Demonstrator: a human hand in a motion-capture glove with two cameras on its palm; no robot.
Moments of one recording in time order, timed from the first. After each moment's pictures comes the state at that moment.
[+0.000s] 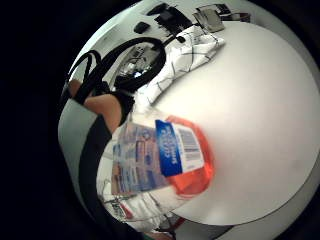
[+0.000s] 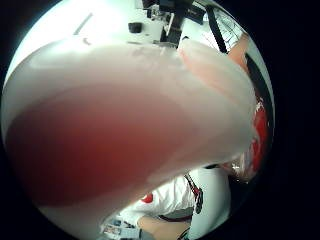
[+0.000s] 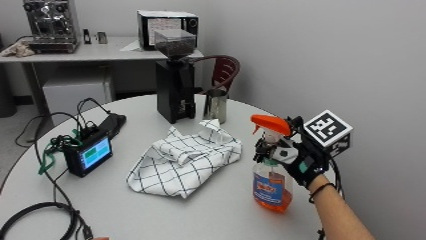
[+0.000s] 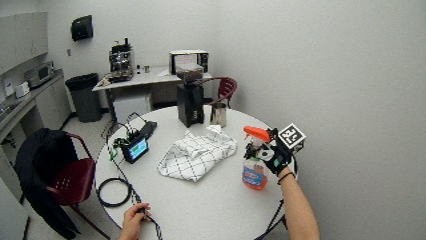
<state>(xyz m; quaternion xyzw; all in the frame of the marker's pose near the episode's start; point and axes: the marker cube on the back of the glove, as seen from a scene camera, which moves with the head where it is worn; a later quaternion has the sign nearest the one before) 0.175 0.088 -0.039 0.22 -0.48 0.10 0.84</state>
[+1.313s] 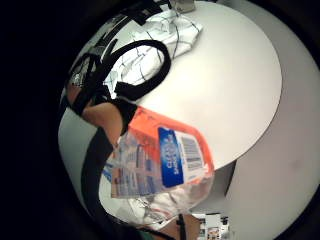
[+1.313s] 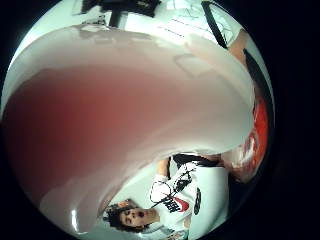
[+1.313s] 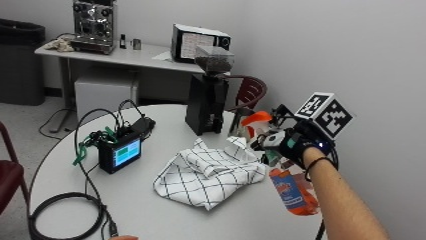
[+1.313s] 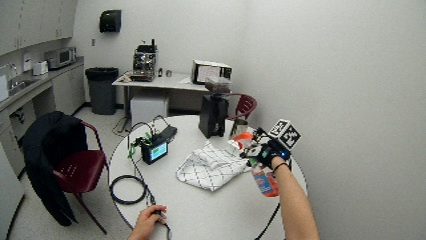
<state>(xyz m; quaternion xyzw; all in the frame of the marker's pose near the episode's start) 0.164 0.094 -0.063 0.02 -0.41 0.34 0.84</state>
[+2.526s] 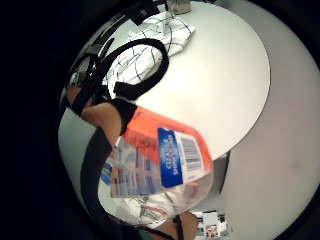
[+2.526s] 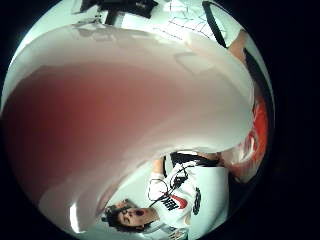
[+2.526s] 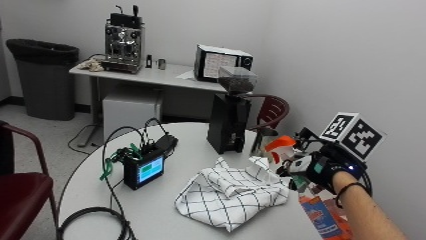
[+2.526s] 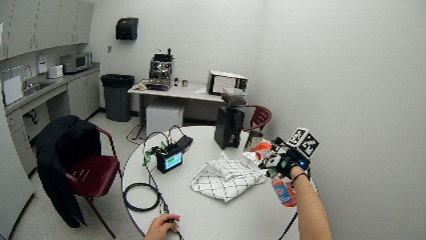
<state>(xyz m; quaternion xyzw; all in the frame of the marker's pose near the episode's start) 0.175 0.165 -0.023 -0.02 -0.38 0.40 0.84</state>
